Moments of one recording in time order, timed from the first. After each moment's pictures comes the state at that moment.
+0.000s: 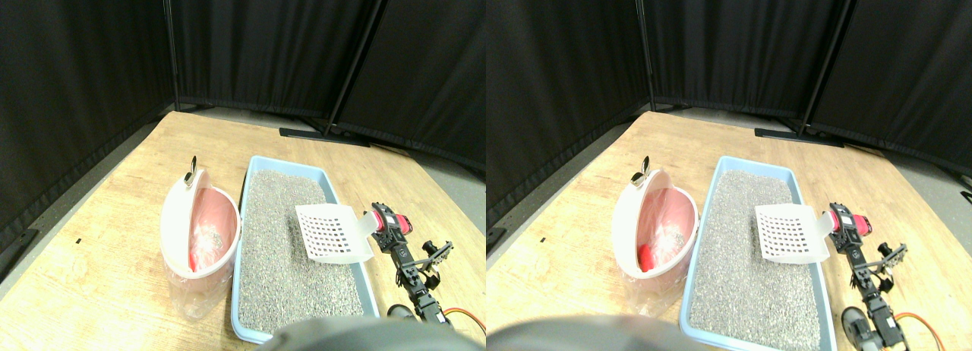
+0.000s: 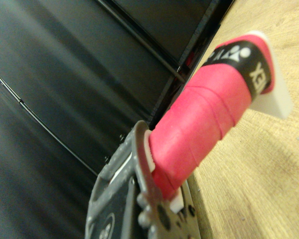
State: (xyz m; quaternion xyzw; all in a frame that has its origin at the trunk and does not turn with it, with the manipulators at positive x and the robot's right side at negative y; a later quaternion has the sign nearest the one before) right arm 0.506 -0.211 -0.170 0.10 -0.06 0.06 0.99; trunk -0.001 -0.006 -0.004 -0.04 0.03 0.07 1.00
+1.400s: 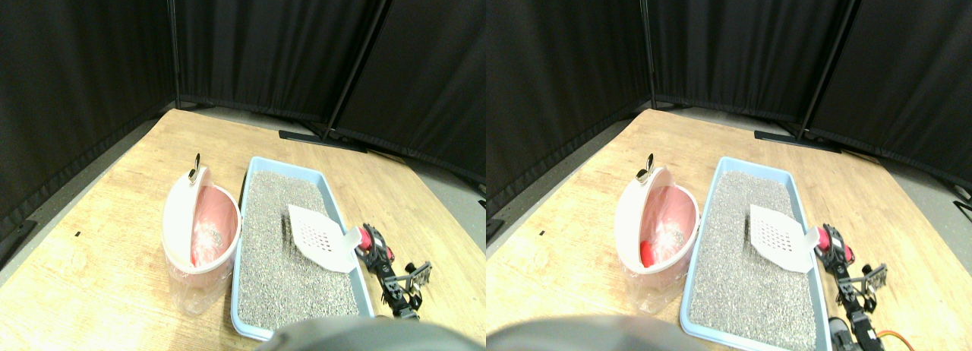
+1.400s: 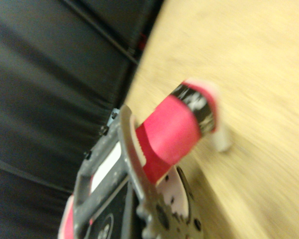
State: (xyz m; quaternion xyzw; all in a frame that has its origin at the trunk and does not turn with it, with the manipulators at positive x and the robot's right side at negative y) right arm 0.489 -0.209 -0.237 0.13 0.14 -0.02 0.98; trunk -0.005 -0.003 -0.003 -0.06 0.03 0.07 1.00
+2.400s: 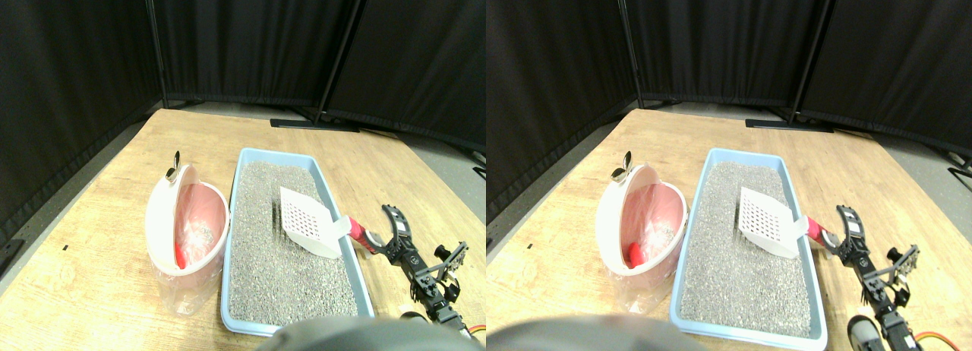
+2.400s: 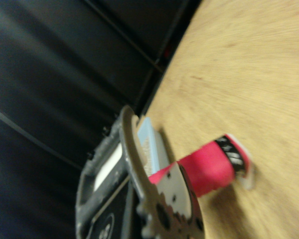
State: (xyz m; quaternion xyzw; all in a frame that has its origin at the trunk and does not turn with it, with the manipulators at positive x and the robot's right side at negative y) right arm 0.460 -0.215 -0.167 0.10 0.02 0.05 0.99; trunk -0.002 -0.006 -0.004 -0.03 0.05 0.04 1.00
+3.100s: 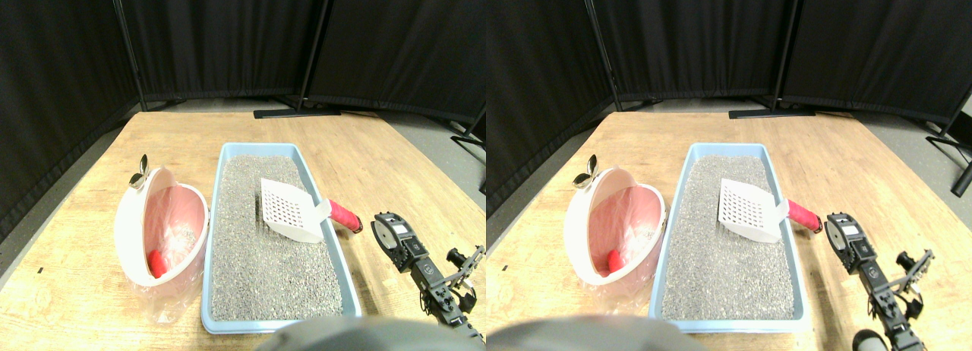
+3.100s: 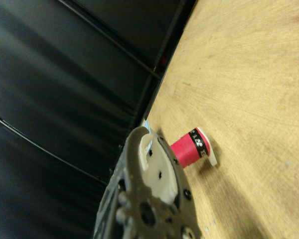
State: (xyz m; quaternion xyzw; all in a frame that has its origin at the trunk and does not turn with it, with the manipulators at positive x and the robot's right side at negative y) right arm 0.420 -0.232 -0.160 0.01 0.02 0.03 1.00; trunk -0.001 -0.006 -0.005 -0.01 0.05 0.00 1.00
